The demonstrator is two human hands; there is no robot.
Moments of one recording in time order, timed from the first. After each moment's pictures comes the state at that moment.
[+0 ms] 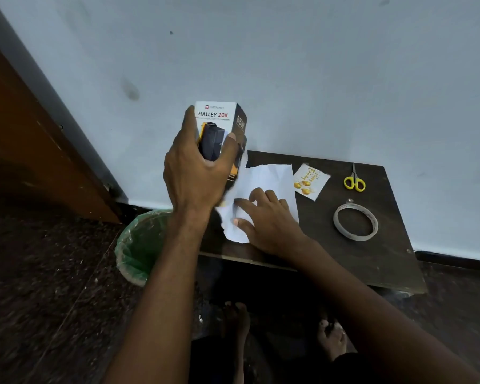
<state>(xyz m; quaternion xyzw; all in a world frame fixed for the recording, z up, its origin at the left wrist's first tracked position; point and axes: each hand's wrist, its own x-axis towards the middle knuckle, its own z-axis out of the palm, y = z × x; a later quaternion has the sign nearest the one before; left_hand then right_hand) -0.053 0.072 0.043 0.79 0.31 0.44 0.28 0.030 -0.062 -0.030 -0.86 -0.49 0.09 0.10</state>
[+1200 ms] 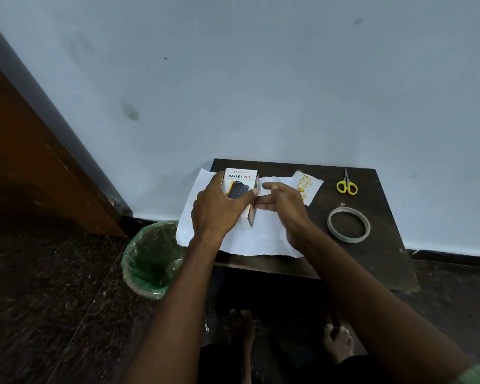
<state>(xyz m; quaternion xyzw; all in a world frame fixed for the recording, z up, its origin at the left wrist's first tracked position) -0.041 0.049 -0.002 0.83 0.36 0.21 0.36 0.054 -0.071 -0.010 -0.72 -0.11 0.26 0.63</state>
